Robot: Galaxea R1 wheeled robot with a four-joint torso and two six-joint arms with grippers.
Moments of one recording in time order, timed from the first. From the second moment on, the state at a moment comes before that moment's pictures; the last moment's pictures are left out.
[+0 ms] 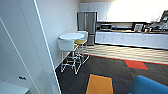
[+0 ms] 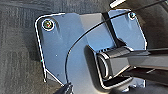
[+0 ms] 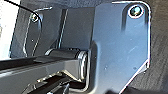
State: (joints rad) left arm 1.46 2.96 -2.83 1.59 -0.25 -1.40; right arm -1.50 3.05 -2.73 0.13 0.00 -0.21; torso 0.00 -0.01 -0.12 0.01
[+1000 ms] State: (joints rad) left arm 1.46 2.96 -2.83 1.59 -0.25 -1.40; right arm -1.55 2.94 -2.56 0.12 0.02 -0.21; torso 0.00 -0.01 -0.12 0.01
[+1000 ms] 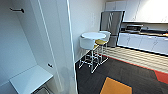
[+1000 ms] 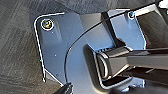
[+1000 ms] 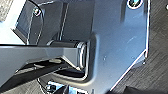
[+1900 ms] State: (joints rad) left arm 1.46 2.98 -2.83 1.59 -0.25 -1.40; right arm -1.55 2.95 -2.60 0.11 0.02 -0.21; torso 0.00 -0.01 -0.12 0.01
